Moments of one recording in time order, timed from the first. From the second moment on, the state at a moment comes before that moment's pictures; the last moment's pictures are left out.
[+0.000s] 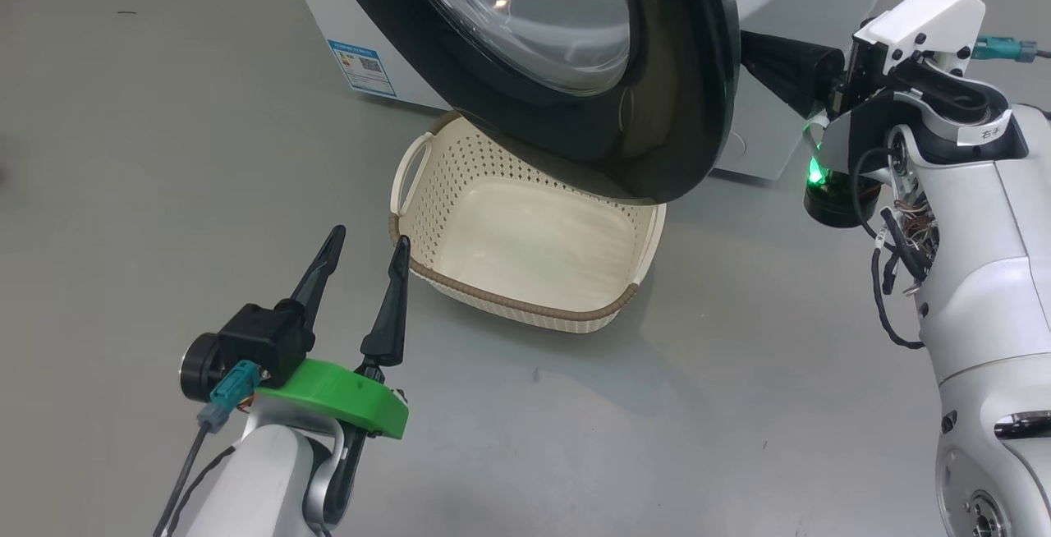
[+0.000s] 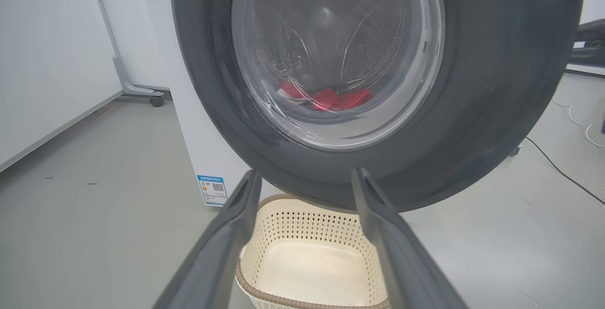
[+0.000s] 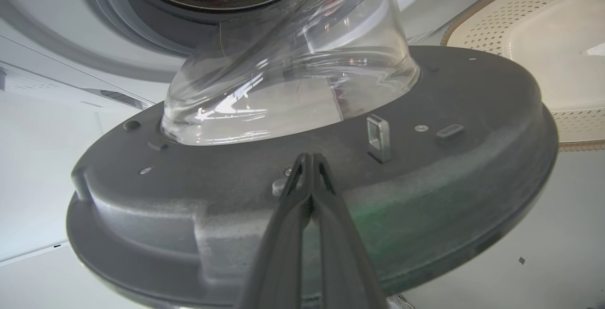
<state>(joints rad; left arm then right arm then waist) -0.28 0.03 -0.33 0.28 -0.41 -0.05 -0.25 -0.93 -0.07 0.00 0.78 1.54 -0.13 0.74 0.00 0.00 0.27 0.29</state>
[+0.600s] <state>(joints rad) -0.27 0.03 -0.34 0.28 -0.40 -0.05 -0.25 -0.88 -0.07 0.18 0.75 1.71 -0.13 0.75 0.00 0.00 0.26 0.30</state>
